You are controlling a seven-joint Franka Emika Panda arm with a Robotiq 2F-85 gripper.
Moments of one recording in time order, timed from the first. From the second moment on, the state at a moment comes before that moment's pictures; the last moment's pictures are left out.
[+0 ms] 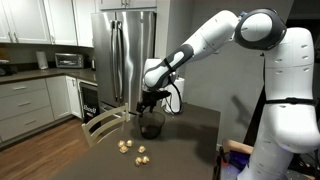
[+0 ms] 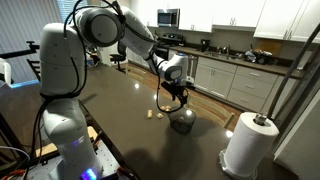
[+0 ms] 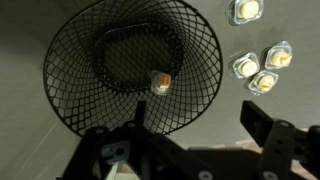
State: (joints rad) arm -0.05 0.27 -0.06 -2.09 0.07 2.45 0.07
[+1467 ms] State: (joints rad) arm -0.04 0.35 0.07 -2.02 0.07 2.35 -0.35
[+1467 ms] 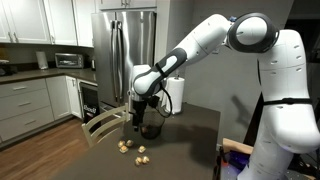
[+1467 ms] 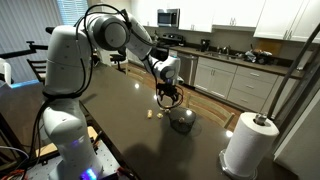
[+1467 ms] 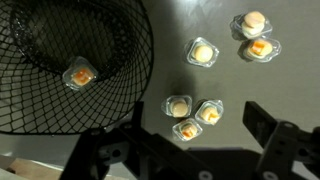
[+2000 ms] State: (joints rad) arm -0.03 0.45 0.10 -1.90 0.06 2.29 -0.39
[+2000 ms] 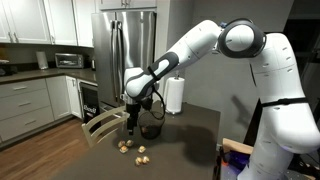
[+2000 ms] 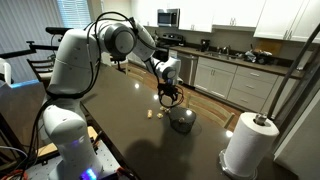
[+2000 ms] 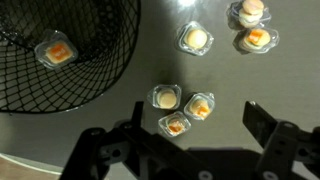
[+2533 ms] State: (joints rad) arm -0.03 0.59 0.10 -1.76 0.05 2.19 -0.39
